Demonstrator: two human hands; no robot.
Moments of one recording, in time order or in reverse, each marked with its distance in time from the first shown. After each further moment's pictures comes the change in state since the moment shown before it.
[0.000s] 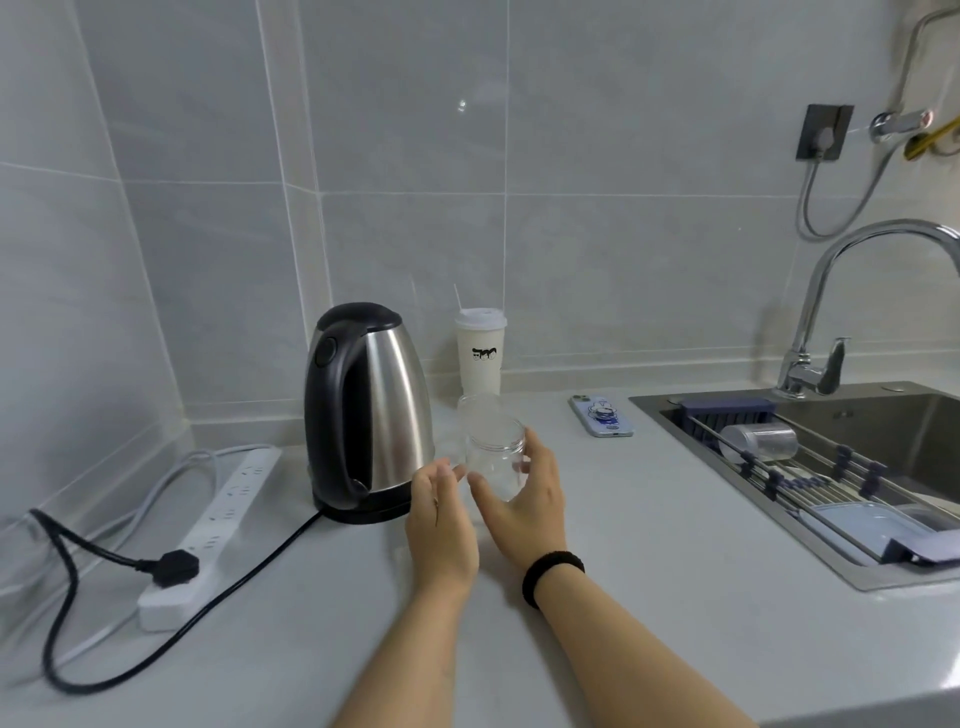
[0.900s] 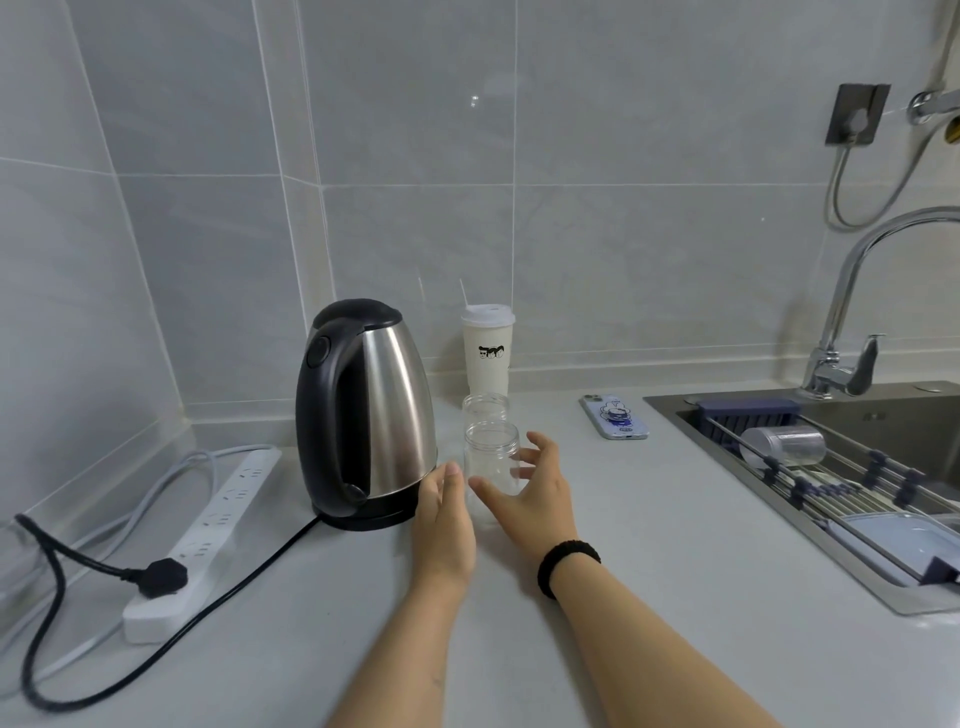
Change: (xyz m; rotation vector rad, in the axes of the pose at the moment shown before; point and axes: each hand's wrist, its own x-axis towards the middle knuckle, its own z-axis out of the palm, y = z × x) left_hand 0.020 -0.008 0.007 -0.034 -0.101 -0.109; right_hand 0.027 0.016 0.001 0.040 -0.166 0.156
